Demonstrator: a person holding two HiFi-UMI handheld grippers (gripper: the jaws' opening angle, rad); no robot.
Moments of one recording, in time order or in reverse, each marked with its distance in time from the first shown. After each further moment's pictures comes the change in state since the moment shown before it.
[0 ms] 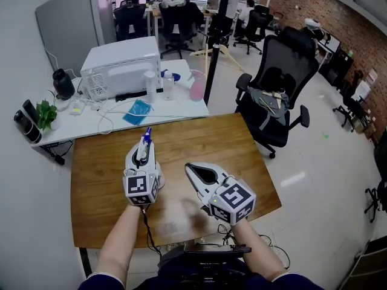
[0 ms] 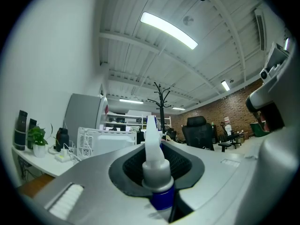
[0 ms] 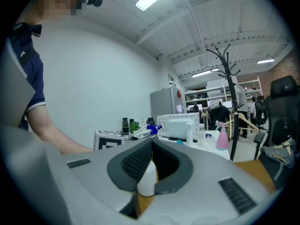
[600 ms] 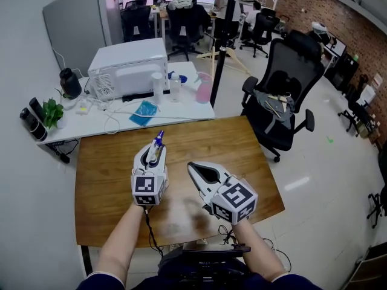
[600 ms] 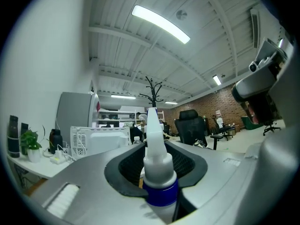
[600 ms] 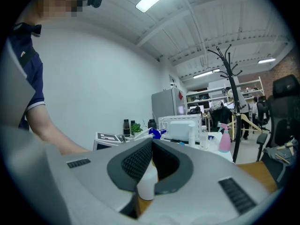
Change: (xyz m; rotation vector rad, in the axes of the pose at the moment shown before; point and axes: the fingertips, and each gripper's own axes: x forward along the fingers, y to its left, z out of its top) left arm 0.001 -0.014 -0.012 0.045 0.079 -0.076; right arm 0.010 0.003 0.006 -0.003 -0.017 0.017
